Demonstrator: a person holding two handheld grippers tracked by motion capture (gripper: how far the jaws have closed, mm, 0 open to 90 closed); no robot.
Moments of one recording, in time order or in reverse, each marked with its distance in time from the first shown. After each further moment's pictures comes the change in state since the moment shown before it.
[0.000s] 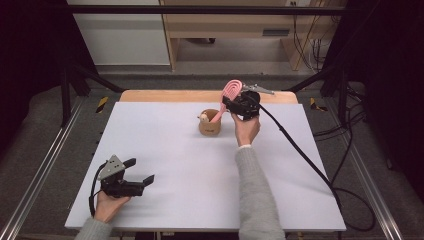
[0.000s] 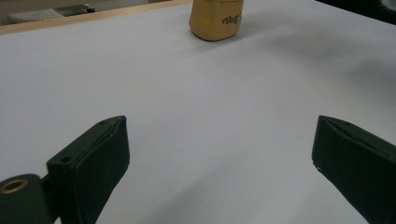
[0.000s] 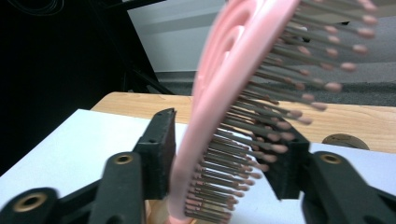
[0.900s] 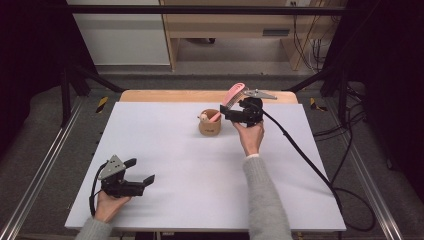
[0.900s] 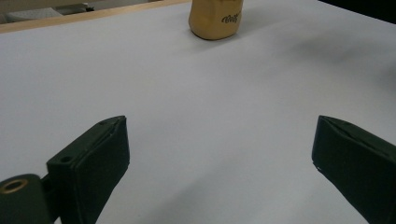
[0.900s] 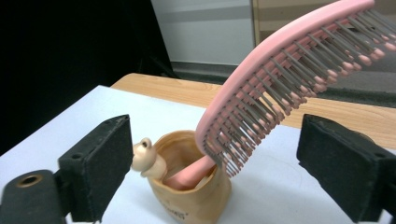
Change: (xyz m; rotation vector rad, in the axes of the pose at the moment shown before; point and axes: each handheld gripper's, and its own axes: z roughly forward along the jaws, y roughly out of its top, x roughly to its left) left arm 0.000 0.000 0.001 0.002 -0.003 -0.003; right arm 0.002 -0.010 -0.022 0.025 0.078 -0.091
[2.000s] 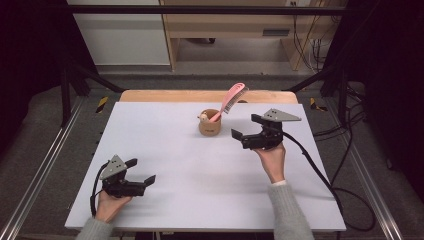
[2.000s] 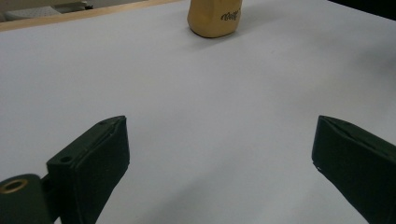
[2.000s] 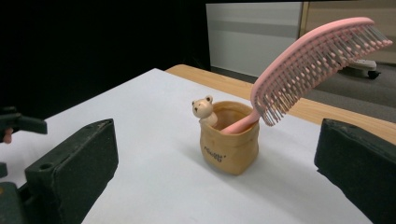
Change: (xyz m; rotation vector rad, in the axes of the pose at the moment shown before) left arm -0.001 0.000 0.002 0.009 0.000 0.006; right arm 0.010 -0.026 -0.090 -0.041 0.183 -0.169
